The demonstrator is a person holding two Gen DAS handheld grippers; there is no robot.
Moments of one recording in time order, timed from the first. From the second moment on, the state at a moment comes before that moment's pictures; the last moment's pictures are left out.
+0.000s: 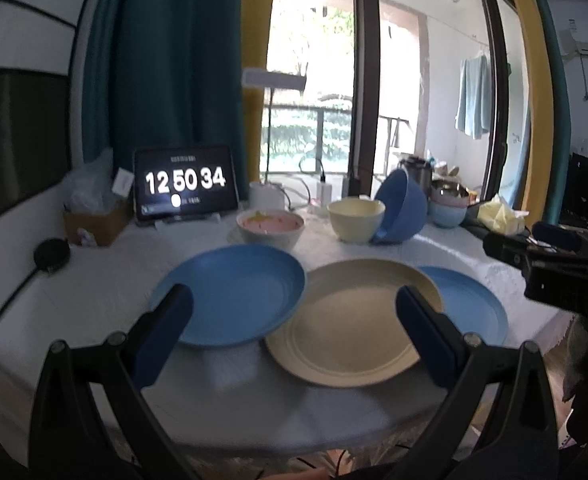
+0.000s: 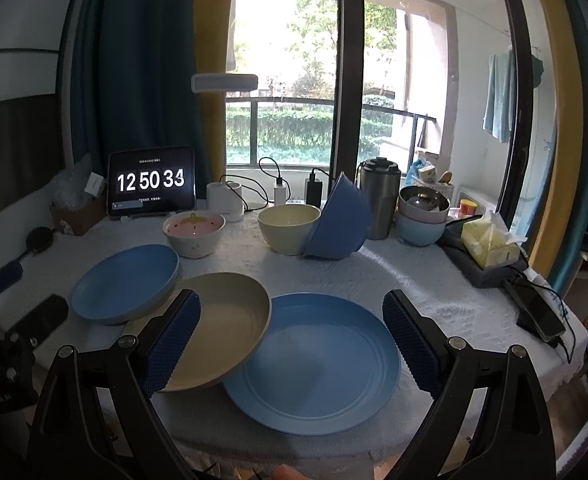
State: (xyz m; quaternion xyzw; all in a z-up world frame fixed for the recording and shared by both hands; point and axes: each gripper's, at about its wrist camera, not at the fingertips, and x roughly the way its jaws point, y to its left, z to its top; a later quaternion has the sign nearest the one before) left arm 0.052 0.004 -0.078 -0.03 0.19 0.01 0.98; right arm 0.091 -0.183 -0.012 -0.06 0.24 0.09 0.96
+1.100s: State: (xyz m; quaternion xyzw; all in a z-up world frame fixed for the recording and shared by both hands) left arm 0.122 0.009 -0.148 -0.09 0.34 0.01 0.93; right arm 0.181 -0.160 -0.084 -0.05 0.34 0.14 0.93
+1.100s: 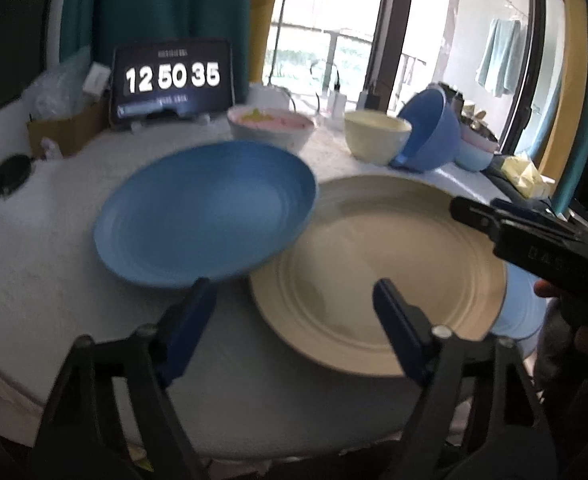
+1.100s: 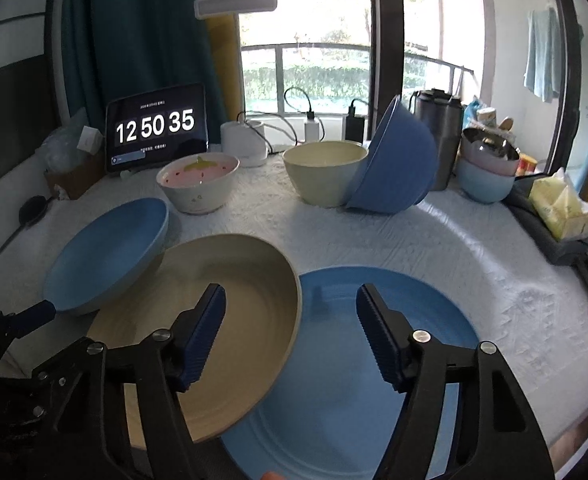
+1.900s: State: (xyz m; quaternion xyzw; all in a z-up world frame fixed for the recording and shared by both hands) left arm 0.153 0.014 -0.166 -0.16 0.40 0.04 0.90; right arm 0.189 -0.164 -0.102 -0.04 0.36 0.17 0.92
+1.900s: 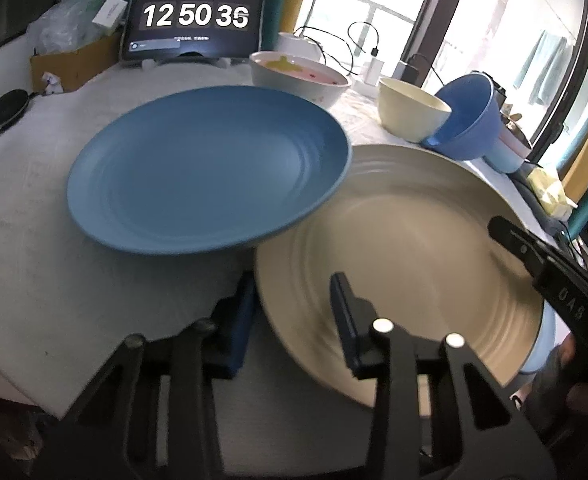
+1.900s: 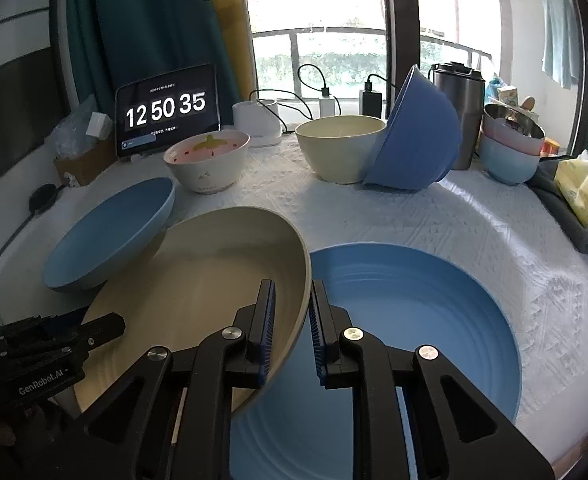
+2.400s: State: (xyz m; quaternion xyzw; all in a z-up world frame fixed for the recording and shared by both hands) left arm 0.152 -0.011 -0.161 -0.15 0.41 0.01 0.90; right arm 0.178 -0.187 -0.085 -0.02 0.33 0.17 0.93
